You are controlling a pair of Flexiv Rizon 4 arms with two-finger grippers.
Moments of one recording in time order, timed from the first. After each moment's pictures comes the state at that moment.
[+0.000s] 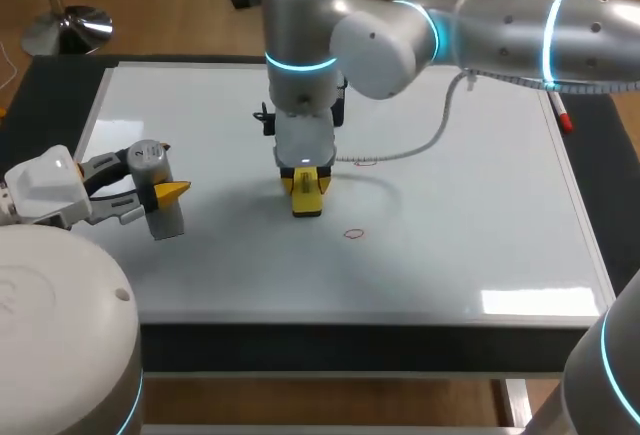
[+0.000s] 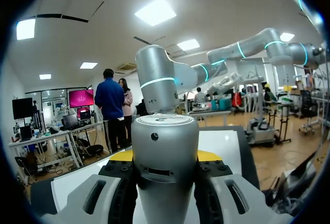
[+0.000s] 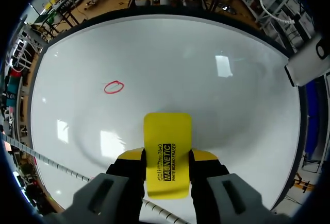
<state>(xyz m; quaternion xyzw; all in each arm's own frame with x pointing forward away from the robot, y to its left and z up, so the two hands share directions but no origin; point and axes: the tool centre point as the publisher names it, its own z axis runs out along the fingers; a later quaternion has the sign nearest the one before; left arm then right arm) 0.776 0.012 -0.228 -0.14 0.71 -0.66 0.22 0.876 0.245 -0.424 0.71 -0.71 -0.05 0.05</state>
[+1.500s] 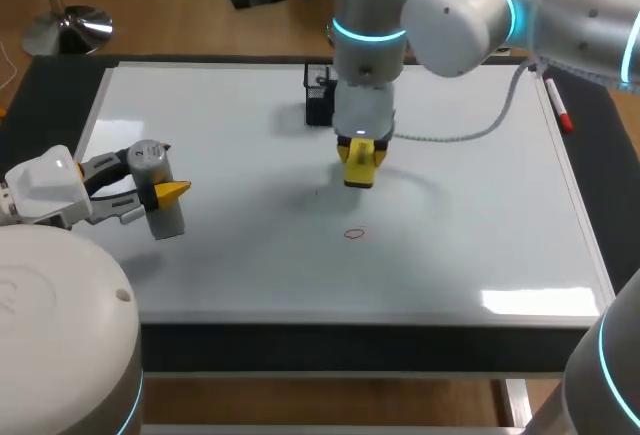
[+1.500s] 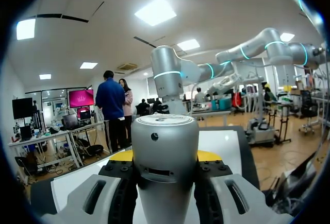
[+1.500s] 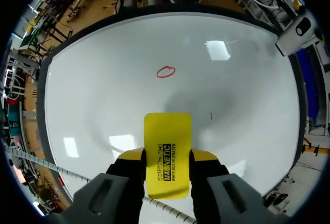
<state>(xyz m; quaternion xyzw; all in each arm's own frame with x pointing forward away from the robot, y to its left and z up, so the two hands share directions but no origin) 0.777 0.011 -0.228 -0.14 0.71 -0.66 0.22 0.909 0.146 -0.385 0.63 -0.77 -0.03 0.03</state>
